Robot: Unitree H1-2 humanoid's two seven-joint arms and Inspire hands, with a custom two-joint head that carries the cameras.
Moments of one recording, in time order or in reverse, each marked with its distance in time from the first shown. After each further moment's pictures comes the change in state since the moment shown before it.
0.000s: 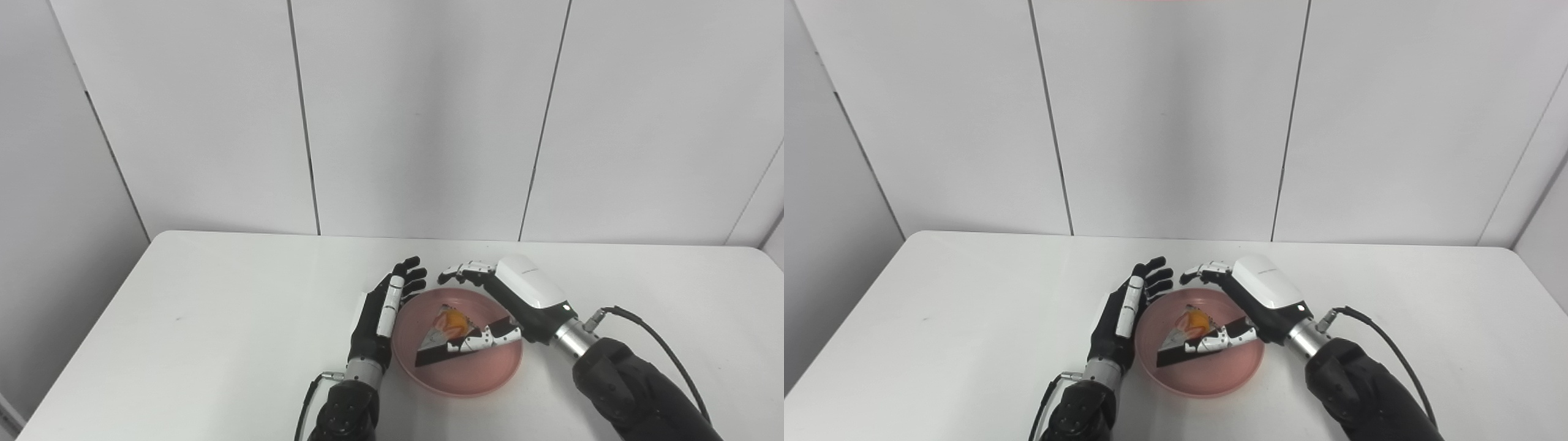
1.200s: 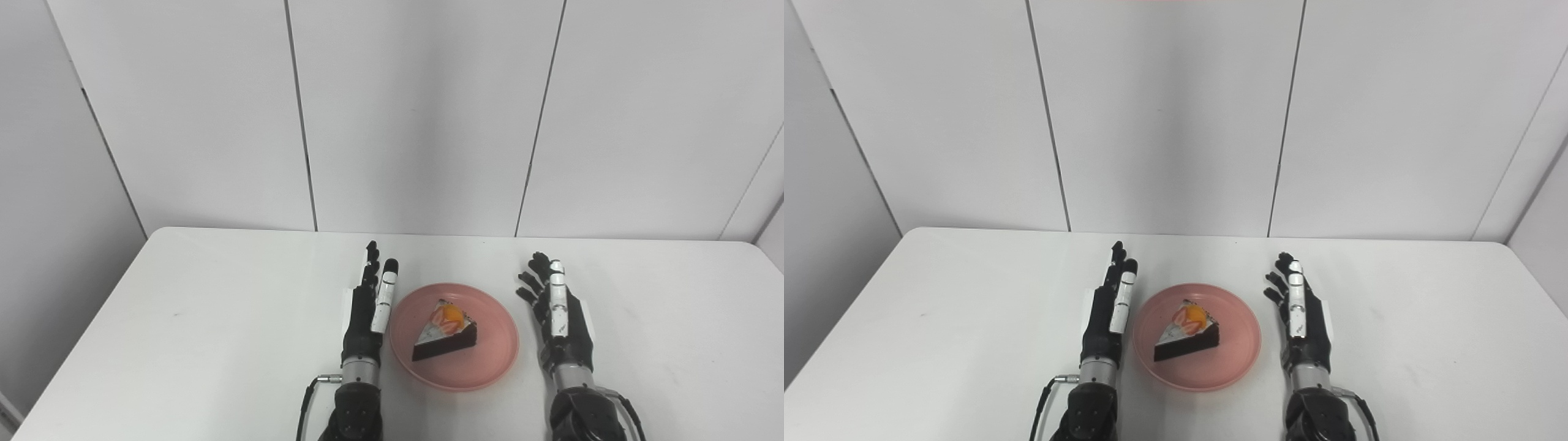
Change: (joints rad) left arm 0.023 -0.031 -0.005 -0.009 0.164 -0.079 0.243; right arm 0.123 0.336 -0.378 0.115 0.741 0.262 -0.079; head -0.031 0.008
